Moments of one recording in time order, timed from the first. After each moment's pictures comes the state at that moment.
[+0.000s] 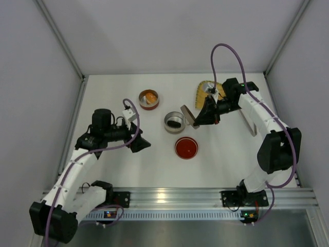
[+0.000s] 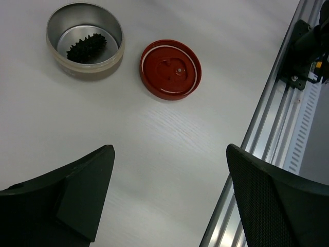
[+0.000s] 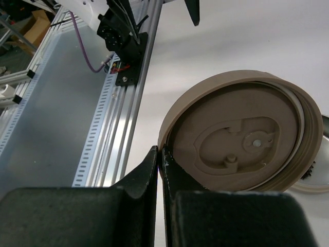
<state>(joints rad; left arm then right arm) -0.23 0.95 0.84 -0.53 0.86 0.23 0.23 1.65 1.48 -1.31 -1.37 -1.12</state>
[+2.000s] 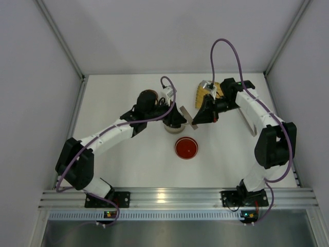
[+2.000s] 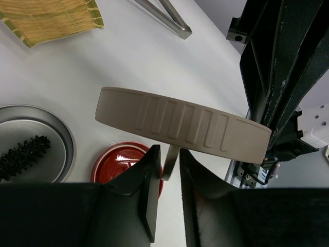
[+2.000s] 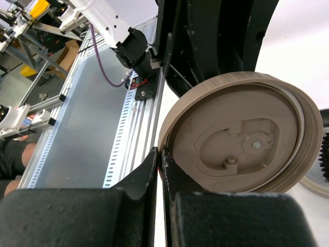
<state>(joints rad) -0.63 1.53 1.08 0.10 0.58 -0.40 0.23 1.71 1.51 -1.33 -1.44 -1.00</state>
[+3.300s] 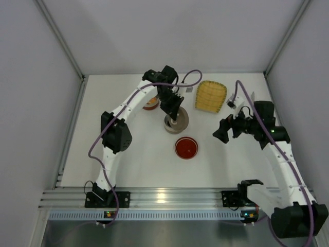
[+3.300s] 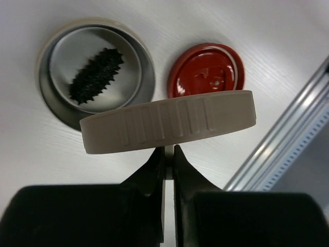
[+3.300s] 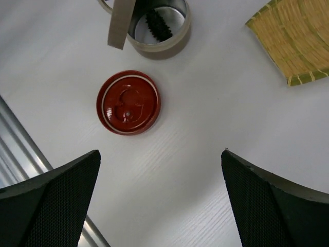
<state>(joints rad) -0.59 2.22 2.27 -1.31 0.43 0.25 -0.03 1.00 0.98 -0.78 -0.78 -0.41</state>
